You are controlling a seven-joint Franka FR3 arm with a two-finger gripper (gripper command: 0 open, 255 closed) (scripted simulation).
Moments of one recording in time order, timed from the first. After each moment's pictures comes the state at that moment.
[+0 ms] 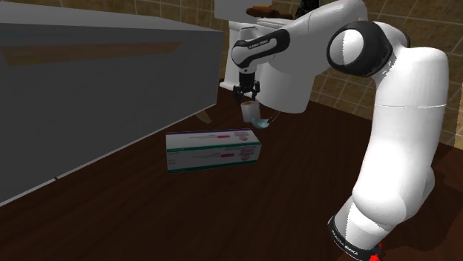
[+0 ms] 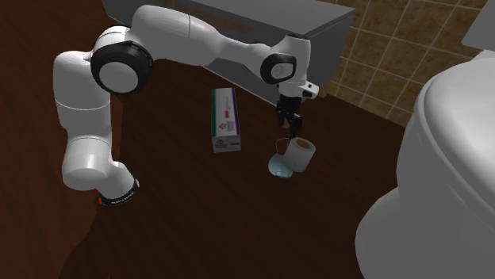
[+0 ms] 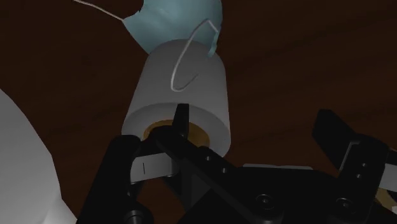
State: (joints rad) arm -0.14 0.39 -0.05 -1.60 -0.16 1.95 0.03
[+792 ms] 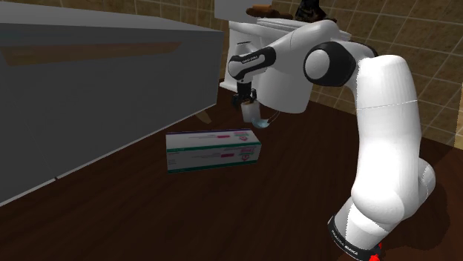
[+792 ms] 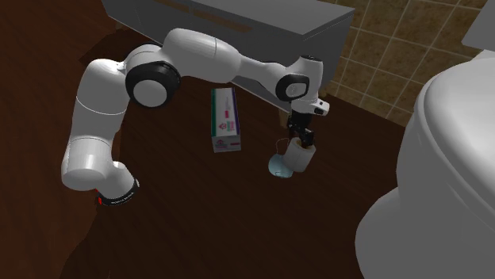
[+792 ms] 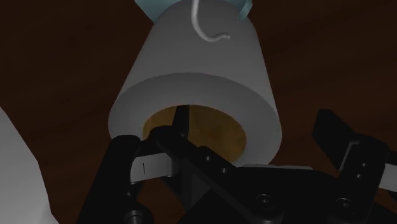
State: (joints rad) arm -0.16 0.60 -0.07 -1.43 -0.16 1.97 0.02
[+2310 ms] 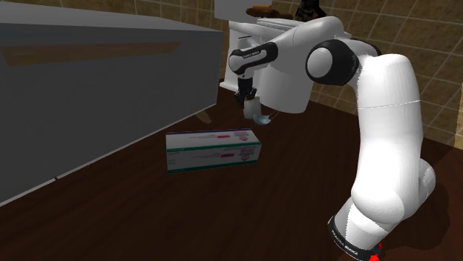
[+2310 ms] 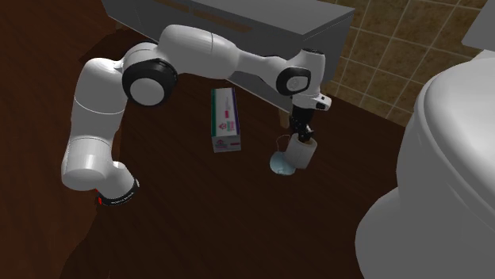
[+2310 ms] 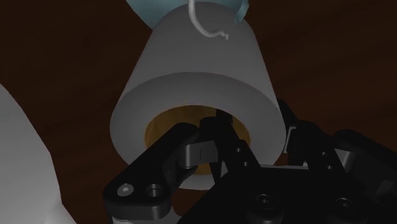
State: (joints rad) arm -0.16 0.58 -0.07 -1.41 -0.16 1.92 0.01
